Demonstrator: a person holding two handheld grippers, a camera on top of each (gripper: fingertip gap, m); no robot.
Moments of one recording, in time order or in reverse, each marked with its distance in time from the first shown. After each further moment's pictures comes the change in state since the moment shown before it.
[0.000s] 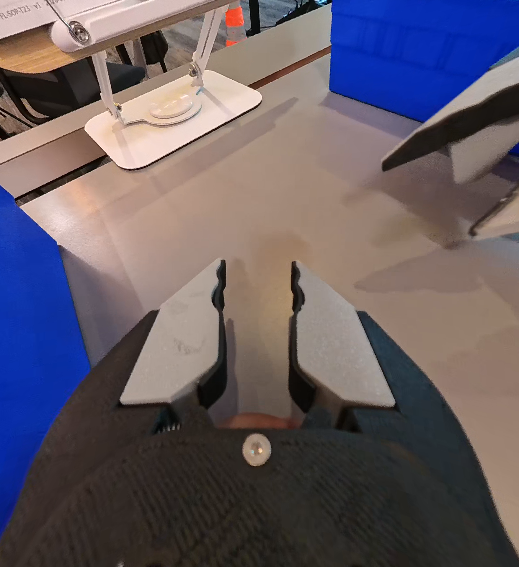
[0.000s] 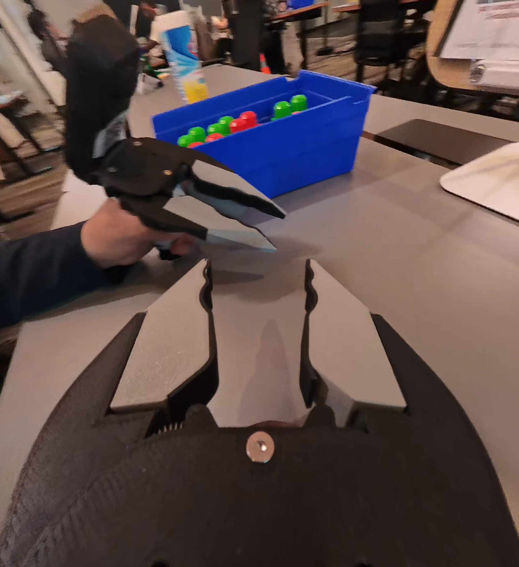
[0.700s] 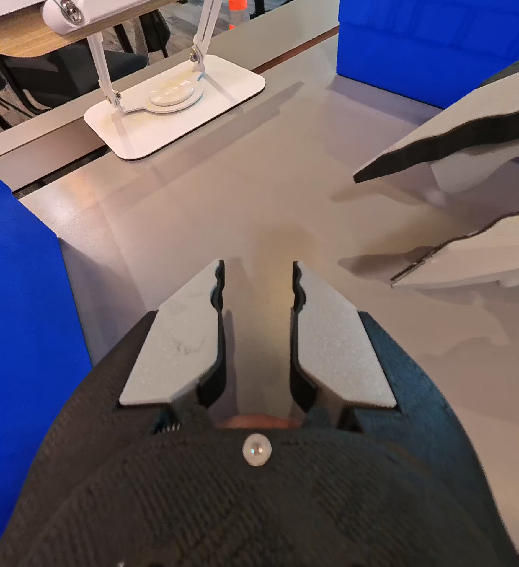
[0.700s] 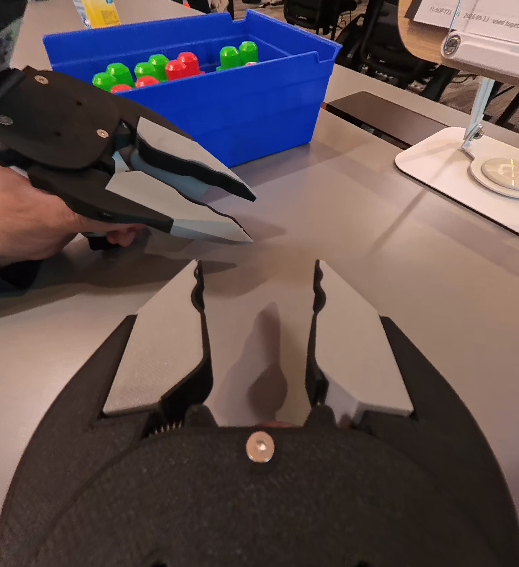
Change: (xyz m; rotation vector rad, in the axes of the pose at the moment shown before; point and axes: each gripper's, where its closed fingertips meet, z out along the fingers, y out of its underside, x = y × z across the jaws) left arm -0.001 0.007 0.003 -0.030 -0.016 0.011; right arm 0.011 0.020 0.026 -0.111 0.239 -0.101
